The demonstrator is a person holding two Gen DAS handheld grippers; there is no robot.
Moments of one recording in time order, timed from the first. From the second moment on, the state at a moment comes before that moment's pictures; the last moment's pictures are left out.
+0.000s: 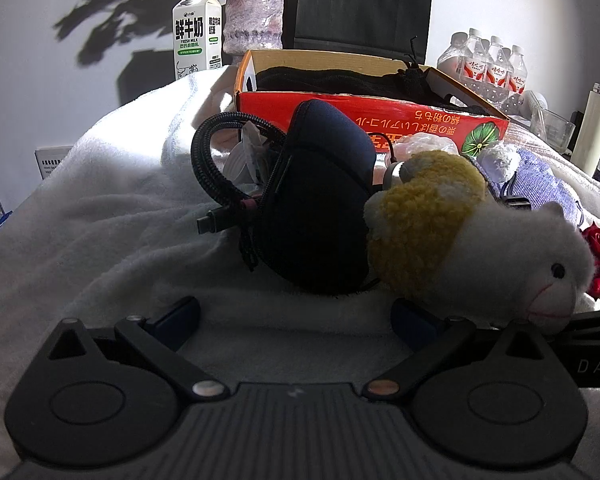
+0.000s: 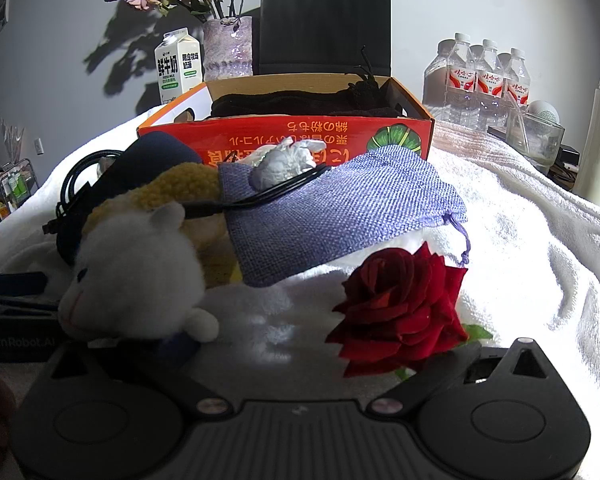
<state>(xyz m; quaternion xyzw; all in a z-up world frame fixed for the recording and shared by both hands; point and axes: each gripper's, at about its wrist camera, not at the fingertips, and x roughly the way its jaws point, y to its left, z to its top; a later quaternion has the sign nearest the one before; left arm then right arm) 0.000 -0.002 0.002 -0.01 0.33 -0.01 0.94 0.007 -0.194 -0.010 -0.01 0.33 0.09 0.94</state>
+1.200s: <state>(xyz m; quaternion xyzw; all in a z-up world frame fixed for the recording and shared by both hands) 0.018 0.021 0.053 -0.01 0.26 -0.09 0.96 -0.022 -0.219 0.032 -0.03 0.30 0.10 0.95</state>
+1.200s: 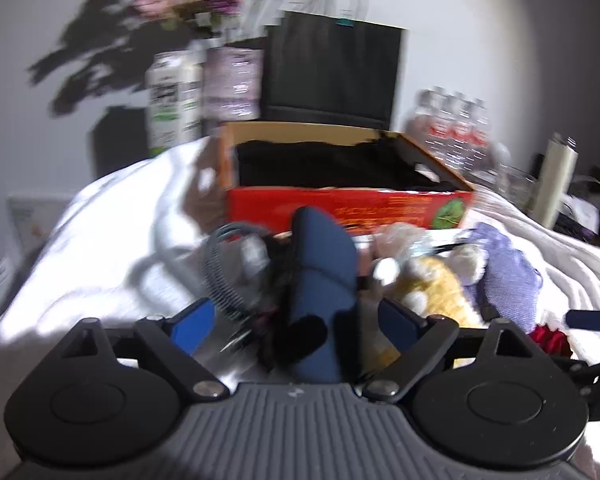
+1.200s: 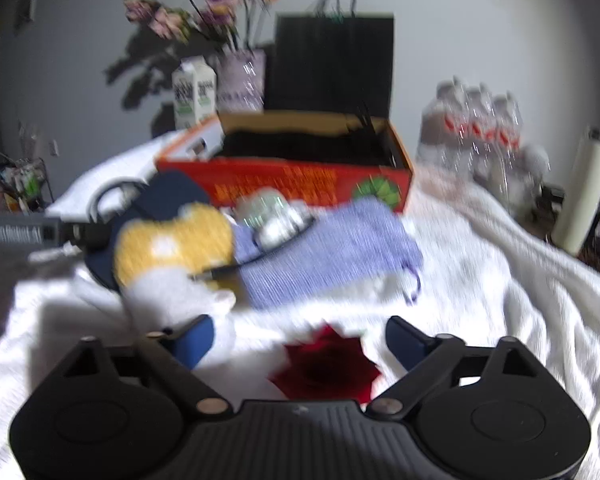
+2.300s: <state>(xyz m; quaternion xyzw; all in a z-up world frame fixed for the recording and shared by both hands) -0.065 0.058 0.062 -0.15 0.38 -0.14 0.90 -0.095 -0.203 0.059 0.01 0.29 0.28 0.91</state>
